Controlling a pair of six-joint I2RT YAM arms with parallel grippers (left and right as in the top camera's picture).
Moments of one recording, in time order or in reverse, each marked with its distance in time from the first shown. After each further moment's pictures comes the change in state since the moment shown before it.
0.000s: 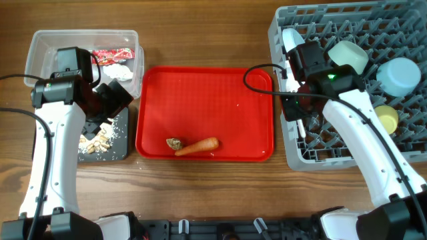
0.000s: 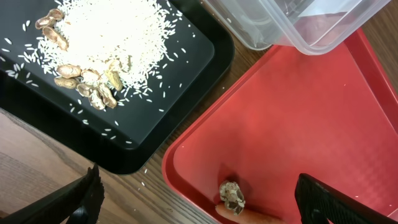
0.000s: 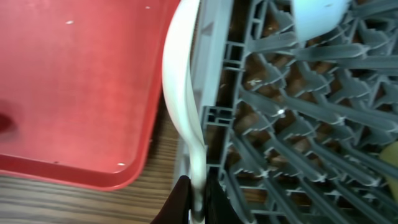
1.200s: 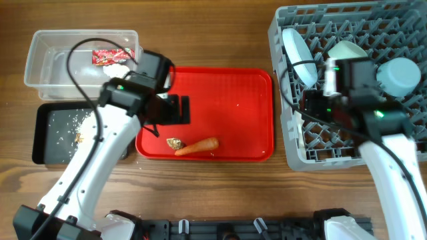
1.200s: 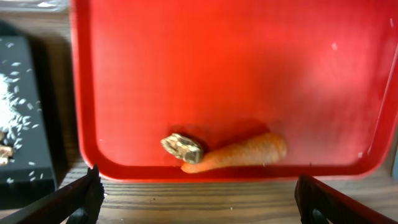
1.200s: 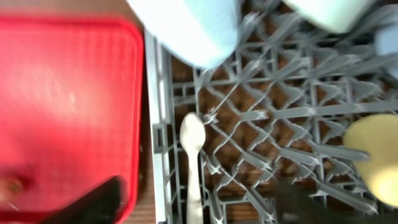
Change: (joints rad) left arm -0.484 0.000 -0.001 0.048 -0.004 0.275; right arm -0.171 -0.318 -0.133 0.151 -0.045 0.082
